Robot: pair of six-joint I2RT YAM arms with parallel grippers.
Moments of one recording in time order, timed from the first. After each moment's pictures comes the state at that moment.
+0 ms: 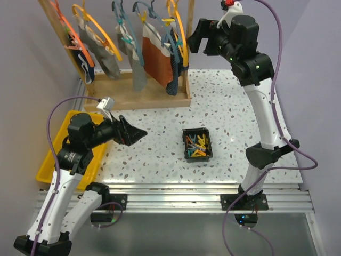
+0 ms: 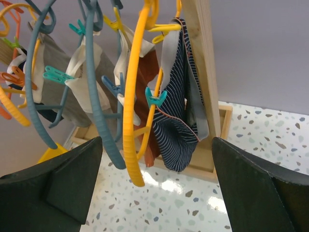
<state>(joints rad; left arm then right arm) -0.24 0.70 0.88 -0.45 0.65 -0.49 0.43 1.81 2.45 -0.79 0.01 0.31</state>
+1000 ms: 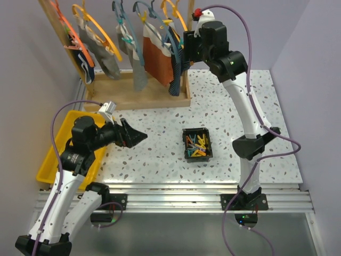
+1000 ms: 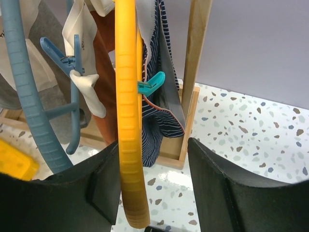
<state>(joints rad) -0.24 0.68 0.81 -0.45 0.62 -0.52 0.52 2.00 2.59 -0.90 0.21 0.13</state>
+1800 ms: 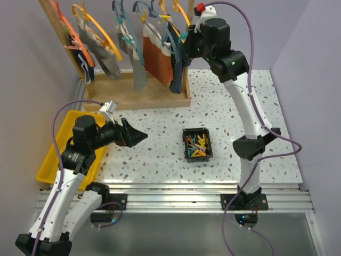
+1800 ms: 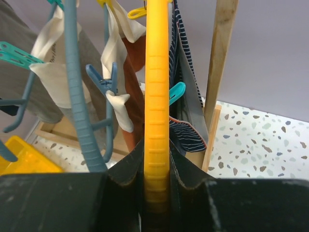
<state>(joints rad) -0.24 0.69 0.80 -0.45 0.62 -0.52 0.53 2.01 2.60 -0.81 0.14 0.18</state>
